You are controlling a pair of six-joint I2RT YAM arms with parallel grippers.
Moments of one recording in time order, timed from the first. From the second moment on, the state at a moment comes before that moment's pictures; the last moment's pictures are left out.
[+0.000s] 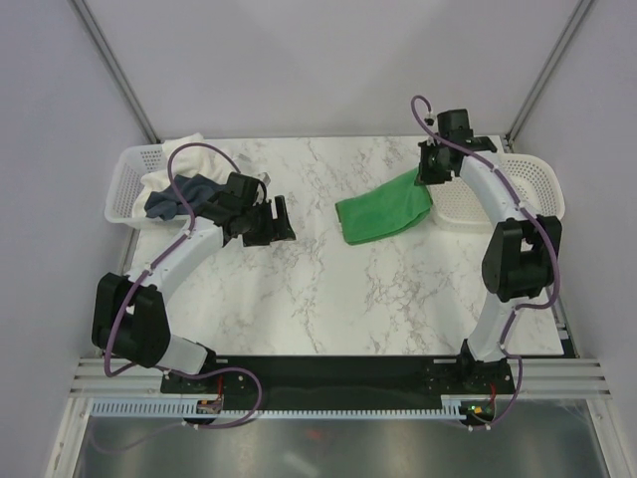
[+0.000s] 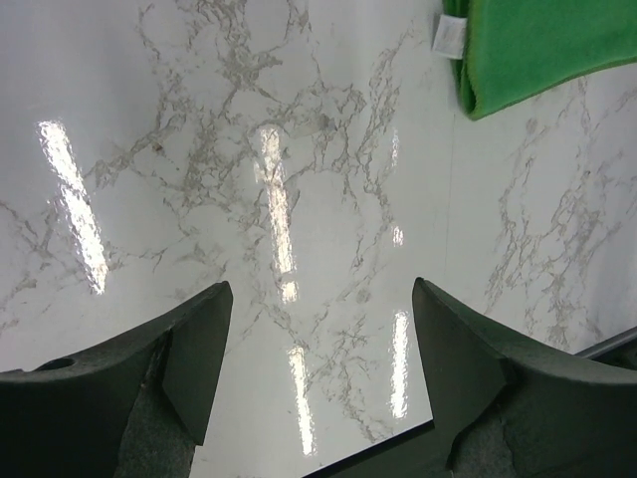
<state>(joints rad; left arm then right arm) -0.37 1.45 1.07 -0.55 0.19 -0.47 0.13 1.87 1.64 -0.69 -0.11 0.15</state>
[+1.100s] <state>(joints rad) -0.37 1.46 1.07 -0.55 0.24 -0.44 -0.17 2.16 2.07 -0.92 0.00 0.04</state>
